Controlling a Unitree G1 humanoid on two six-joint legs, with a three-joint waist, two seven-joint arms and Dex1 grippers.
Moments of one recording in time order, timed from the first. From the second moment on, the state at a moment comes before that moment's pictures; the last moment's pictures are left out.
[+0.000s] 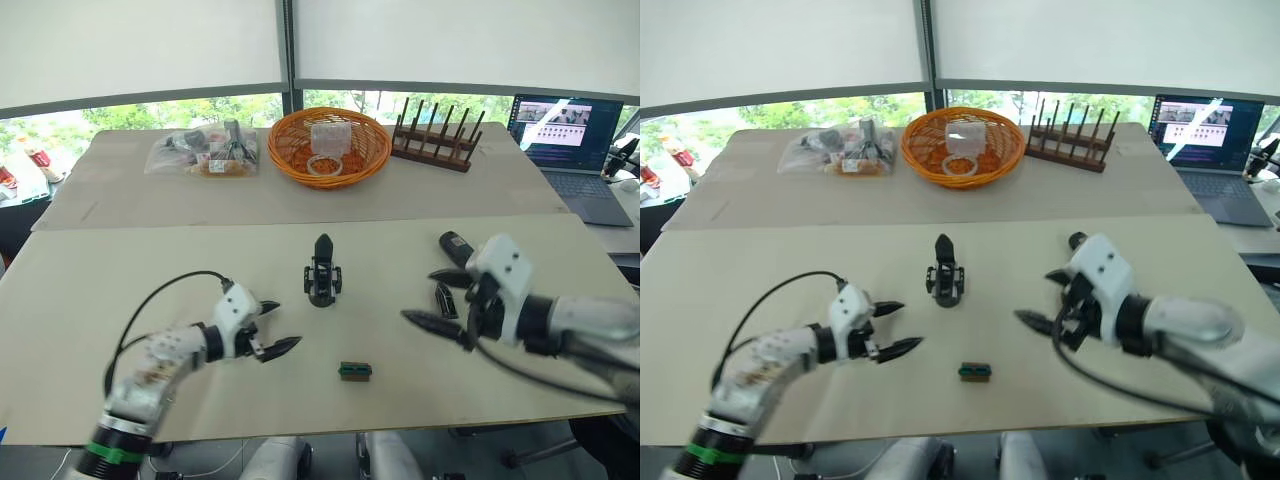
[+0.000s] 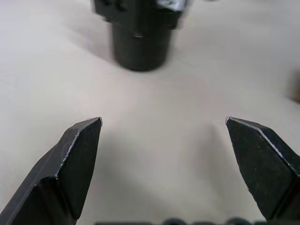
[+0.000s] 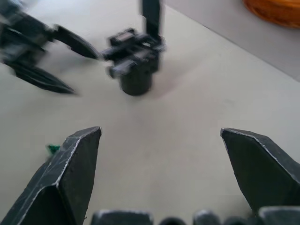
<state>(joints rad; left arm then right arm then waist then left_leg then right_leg) -0.14 0.66 -0.04 -0.23 -0.40 0.48 -0.97 -0.26 -0.98 -0.21 -0.66 0.80 1.11 0.56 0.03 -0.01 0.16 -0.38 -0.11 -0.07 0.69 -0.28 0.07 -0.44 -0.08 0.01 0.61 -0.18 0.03</state>
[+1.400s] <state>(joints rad) -0.75 0.55 -0.03 -0.17 -0.66 0.70 -0.98 -0.97 -1.14 0.53 0.12 0.36 0.73 1.18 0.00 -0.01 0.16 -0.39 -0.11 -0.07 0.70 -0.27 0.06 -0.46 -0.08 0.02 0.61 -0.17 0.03</state>
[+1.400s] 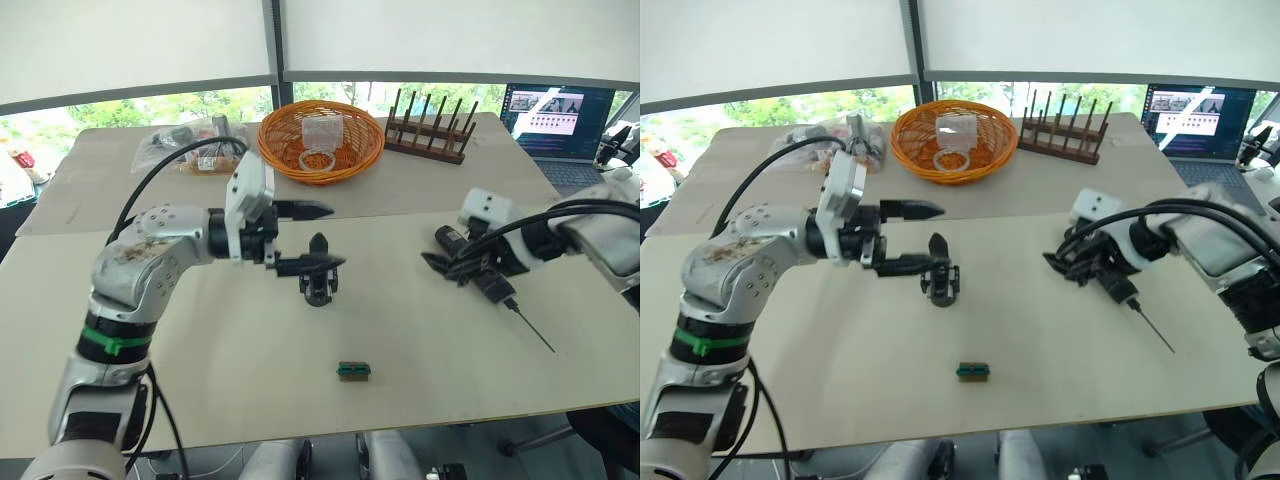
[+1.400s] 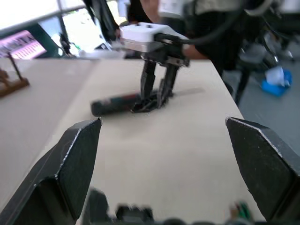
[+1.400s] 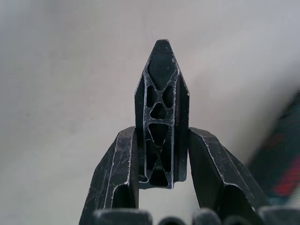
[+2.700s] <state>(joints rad) -0.91 0.16 0.21 -0.09 -0.95 0.96 -0.32 -0.76 -0.55 0.02 -0.48 0.43 0.86 0.50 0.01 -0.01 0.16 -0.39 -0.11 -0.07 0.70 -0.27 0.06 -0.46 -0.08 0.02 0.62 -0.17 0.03</state>
